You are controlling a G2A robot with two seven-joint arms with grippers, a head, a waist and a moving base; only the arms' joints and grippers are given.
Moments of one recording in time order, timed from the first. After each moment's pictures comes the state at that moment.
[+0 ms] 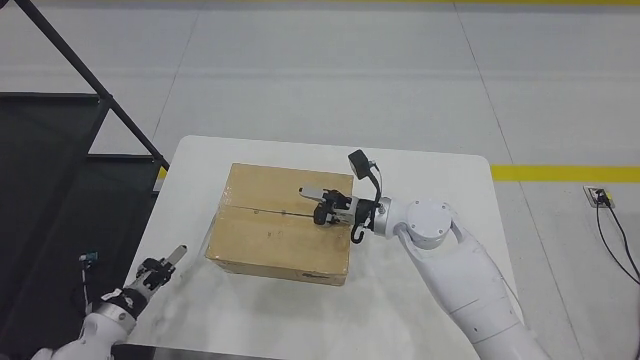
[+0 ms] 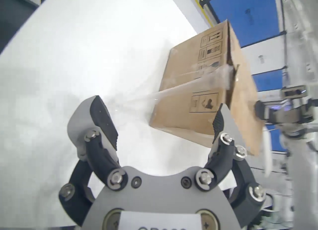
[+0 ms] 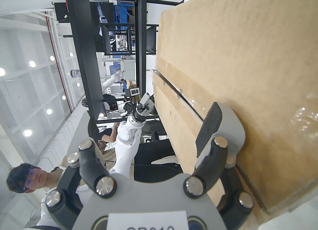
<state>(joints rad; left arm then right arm) 1.57 -1.05 -1.75 -1.69 0.41 -0.15 -0.38 -0.64 -1.42 1.06 -1.11 0.13 -0.03 0.89</state>
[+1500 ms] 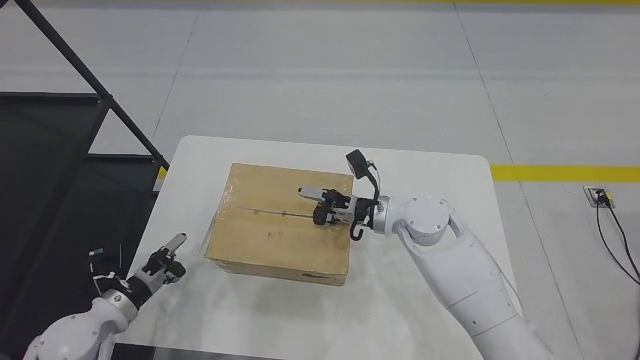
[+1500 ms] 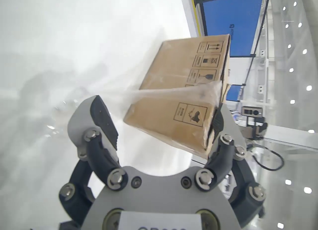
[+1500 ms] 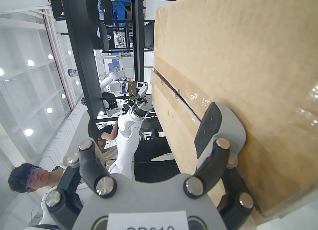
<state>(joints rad) 1.43 -1.07 -1.79 -1.56 -0.17 0.10 -0.69 -0.60 -1.42 1.03 -1.05 0.15 -0.05 0.91</state>
